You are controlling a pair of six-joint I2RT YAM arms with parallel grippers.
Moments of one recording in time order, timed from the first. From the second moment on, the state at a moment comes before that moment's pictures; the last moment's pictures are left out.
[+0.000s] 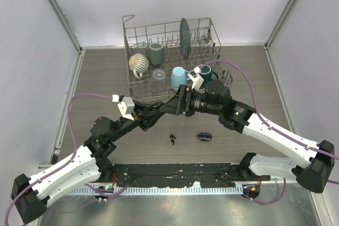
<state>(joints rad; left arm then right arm) -0.82 0.65 0.39 0.53 0.21 -0.24 0.86 1.11 0.98 -0.14 -0.31 0.94</state>
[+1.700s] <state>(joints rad) -0.82 0.59 0.49 0.40 0.07 -0.21 0.71 1.02 0.82 0.16 -0.50 1.19</state>
